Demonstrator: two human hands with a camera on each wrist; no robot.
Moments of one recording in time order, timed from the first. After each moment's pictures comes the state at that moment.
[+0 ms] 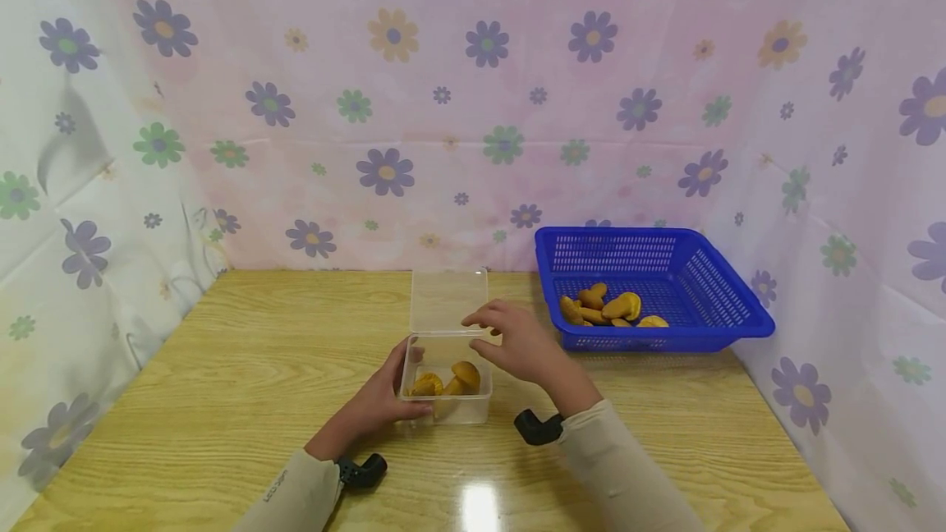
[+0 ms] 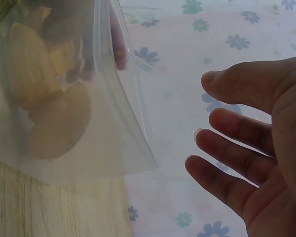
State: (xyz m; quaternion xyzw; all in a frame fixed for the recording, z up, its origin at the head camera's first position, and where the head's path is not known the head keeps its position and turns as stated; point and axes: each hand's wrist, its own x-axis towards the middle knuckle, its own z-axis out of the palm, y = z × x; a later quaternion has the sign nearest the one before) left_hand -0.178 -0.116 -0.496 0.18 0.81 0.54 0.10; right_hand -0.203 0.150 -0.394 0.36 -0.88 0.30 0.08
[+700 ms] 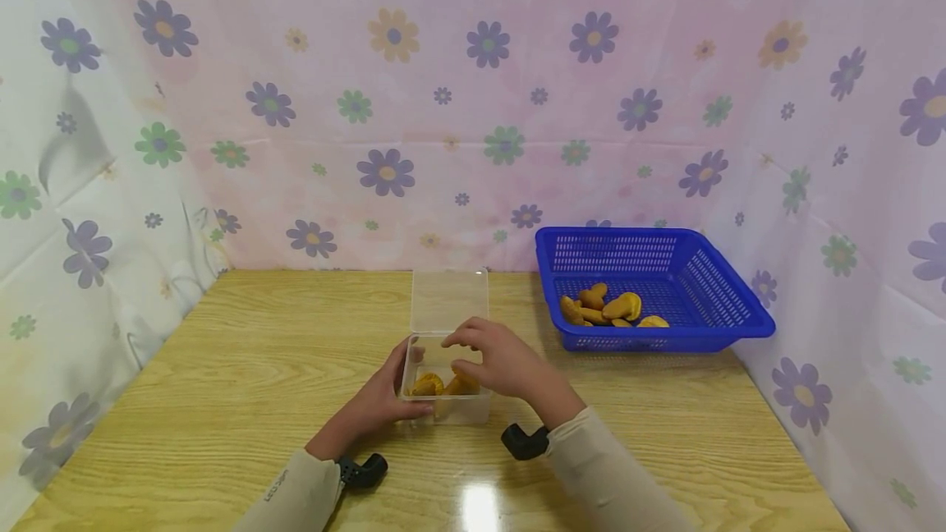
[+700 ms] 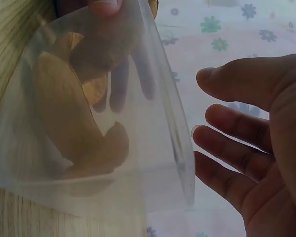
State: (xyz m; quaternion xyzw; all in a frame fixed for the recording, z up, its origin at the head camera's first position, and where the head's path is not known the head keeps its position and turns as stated) left_hand -0.177 -0.118 -0.497 0.18 0.81 0.54 0.10; right_hand -0.191 0.127 -0.401 0.39 -0.88 0.26 0.05
